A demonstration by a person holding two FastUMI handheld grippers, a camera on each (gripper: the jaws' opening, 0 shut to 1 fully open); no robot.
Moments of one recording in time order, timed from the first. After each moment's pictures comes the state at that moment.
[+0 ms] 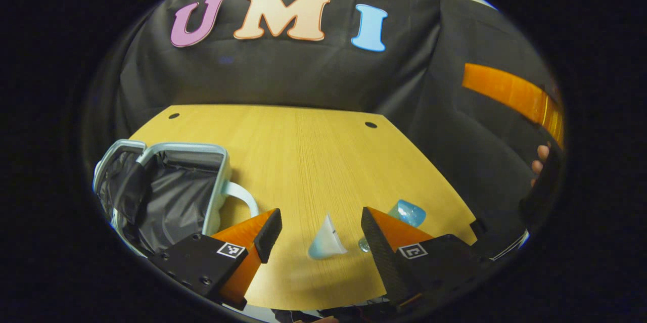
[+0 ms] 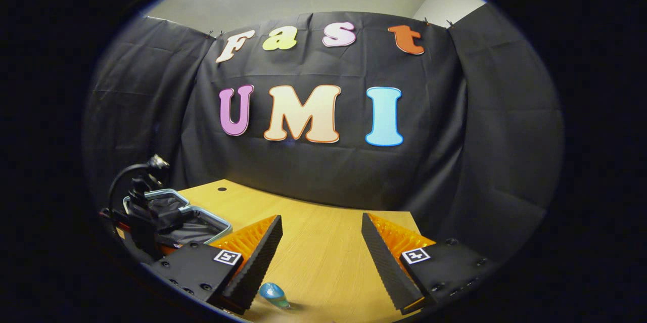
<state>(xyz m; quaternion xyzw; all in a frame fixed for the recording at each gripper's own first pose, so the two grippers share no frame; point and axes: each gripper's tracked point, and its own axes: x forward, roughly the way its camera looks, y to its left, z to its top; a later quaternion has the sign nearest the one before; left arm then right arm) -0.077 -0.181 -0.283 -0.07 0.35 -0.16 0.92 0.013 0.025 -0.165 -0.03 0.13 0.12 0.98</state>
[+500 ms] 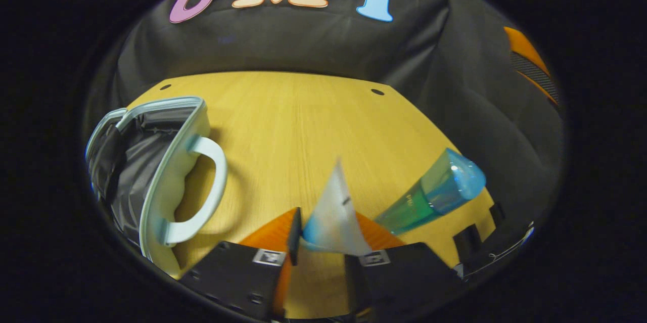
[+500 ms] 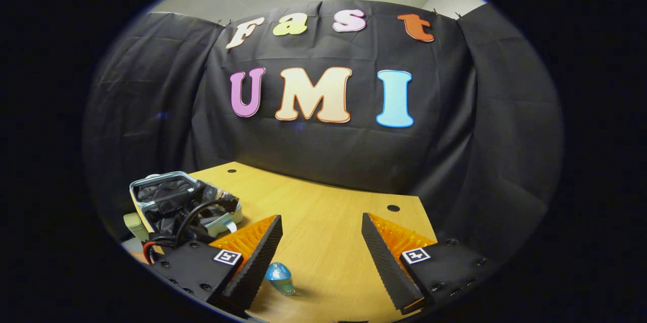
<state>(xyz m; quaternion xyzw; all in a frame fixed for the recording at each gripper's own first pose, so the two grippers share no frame) -0.078 -0.194 -0.352 -0.07 0.40 -0.15 0.90 -0.017 0.031 -0.206 -0.04 0.17 0.14 0.97</state>
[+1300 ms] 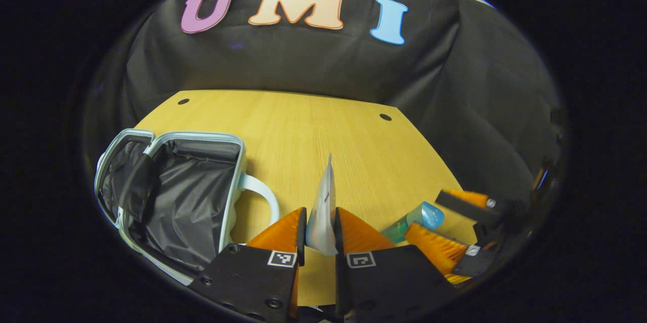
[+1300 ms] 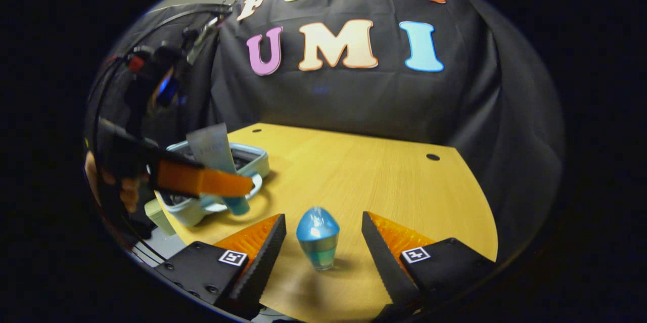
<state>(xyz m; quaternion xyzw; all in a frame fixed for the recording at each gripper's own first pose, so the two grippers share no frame) -0.062 -0.139 -0.261 -0.09 0.38 -0.13 0.91 -0.066 0.072 -0.360 -0.03 0.30 0.20 0.93</state>
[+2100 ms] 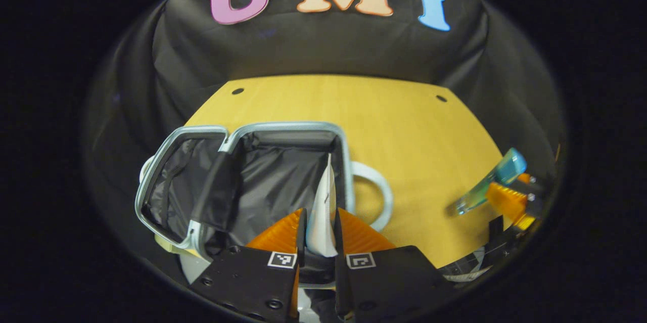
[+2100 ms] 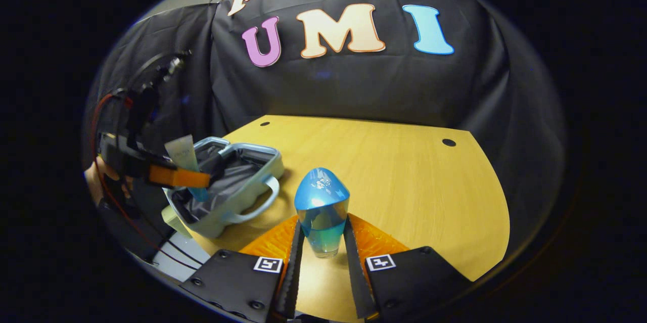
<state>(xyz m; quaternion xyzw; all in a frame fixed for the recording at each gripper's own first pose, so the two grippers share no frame) -0.073 0.031 -0.290 0.00 0.49 -0.03 0.87 -0.042 0.130 -0.314 0.02 0.34 0.21 0.92</state>
